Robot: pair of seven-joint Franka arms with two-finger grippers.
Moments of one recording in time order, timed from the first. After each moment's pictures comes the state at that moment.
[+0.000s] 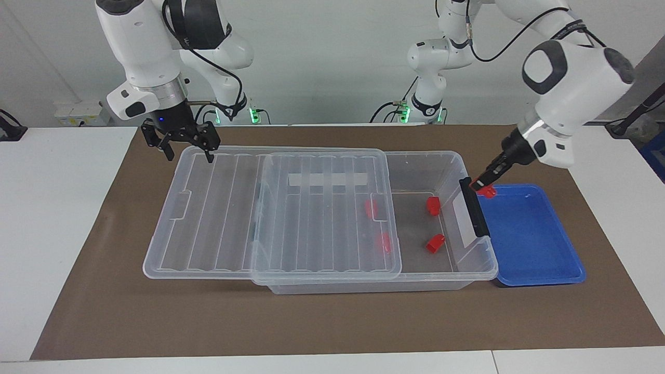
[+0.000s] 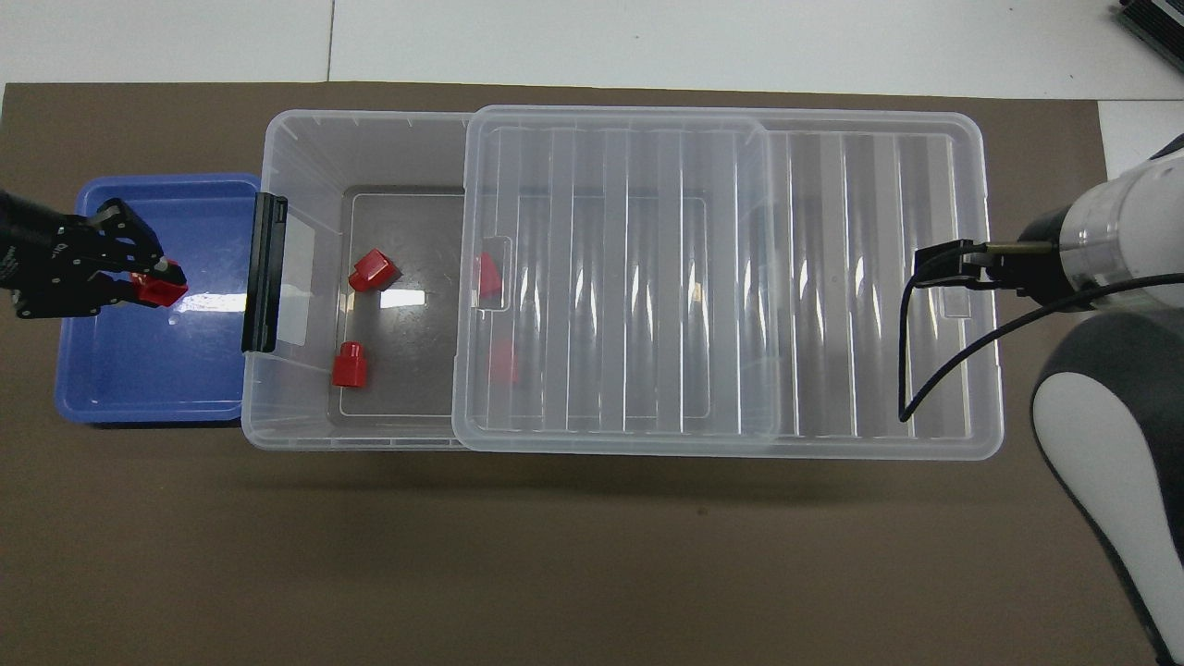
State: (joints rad) left arm -0.01 0.14 -0.14 -1.66 -0.29 1.86 -0.77; right arm 0.00 -0.02 0.11 -1.68 -0.02 1.73 0.22
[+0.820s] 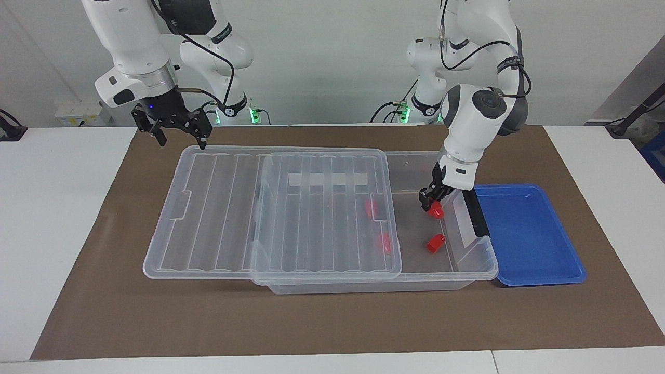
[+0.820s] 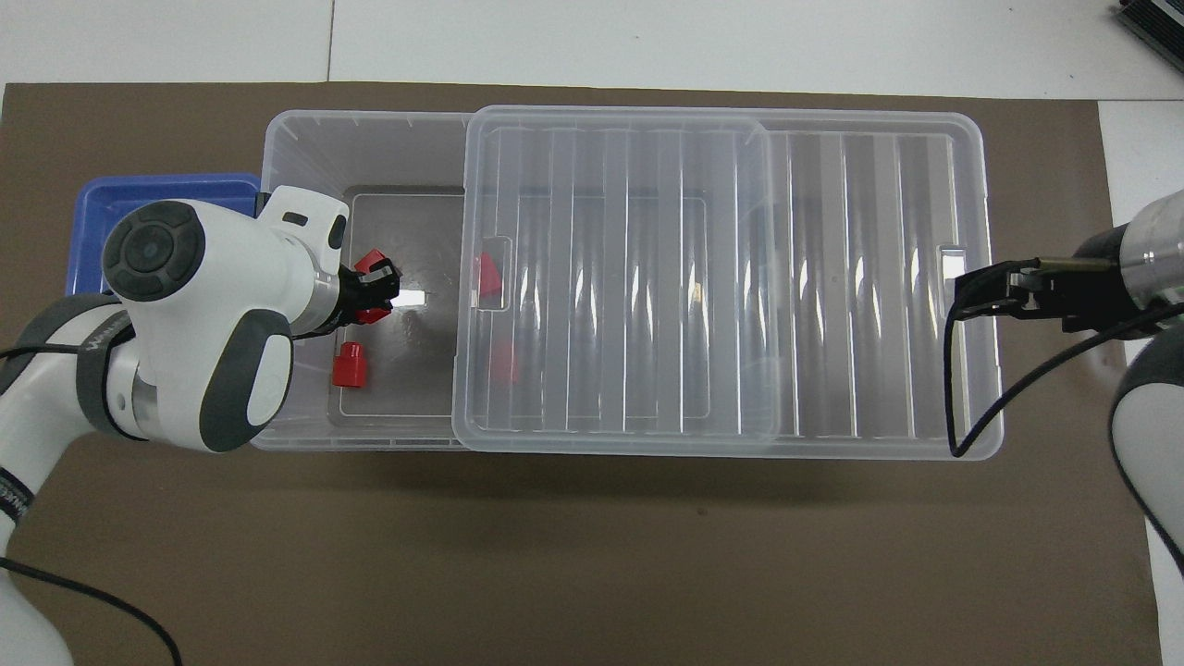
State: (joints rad) left arm -0.18 0.14 -0.13 -2.02 -0.05 2.27 -0.69; right arm -0.01 -0.05 0.09 -1.65 -0.02 1.61 0.22
